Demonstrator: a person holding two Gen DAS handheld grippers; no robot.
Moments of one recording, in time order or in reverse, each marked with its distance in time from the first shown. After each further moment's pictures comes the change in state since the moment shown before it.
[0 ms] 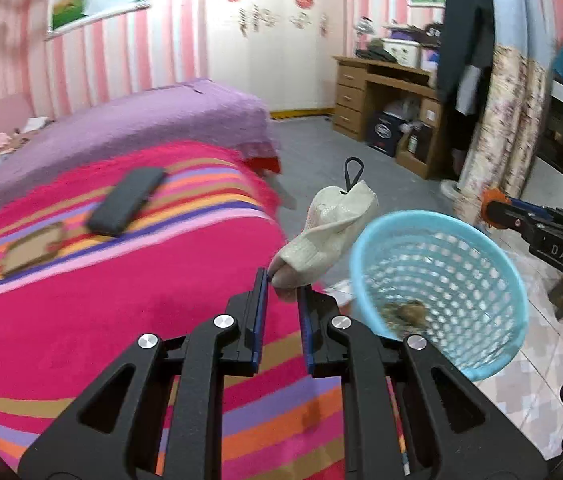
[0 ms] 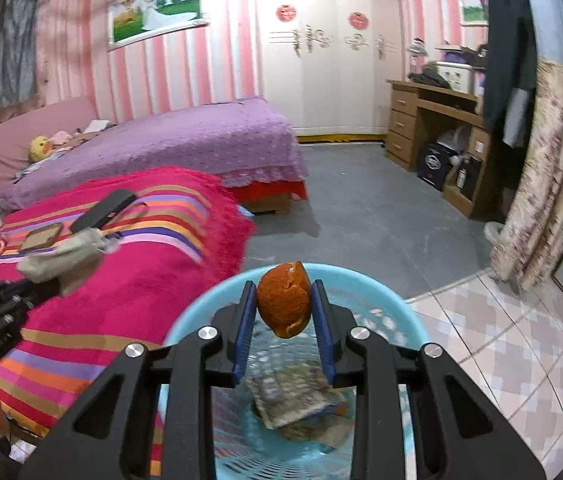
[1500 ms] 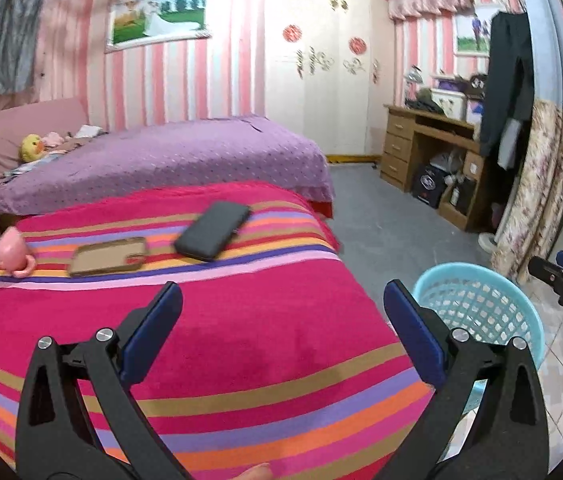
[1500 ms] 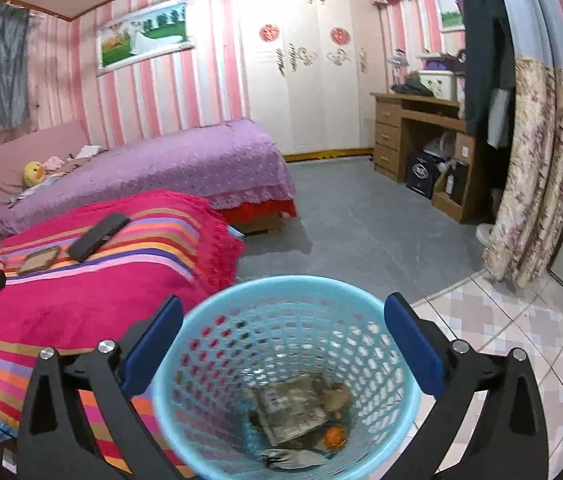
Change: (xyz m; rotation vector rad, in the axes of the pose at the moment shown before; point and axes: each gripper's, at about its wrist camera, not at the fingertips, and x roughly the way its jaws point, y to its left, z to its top) left arm -0.082 0.076 0.001 -0.120 -0.181 0.185; right arm -0.030 0.015 -0.004 0.033 -0.103 0.026
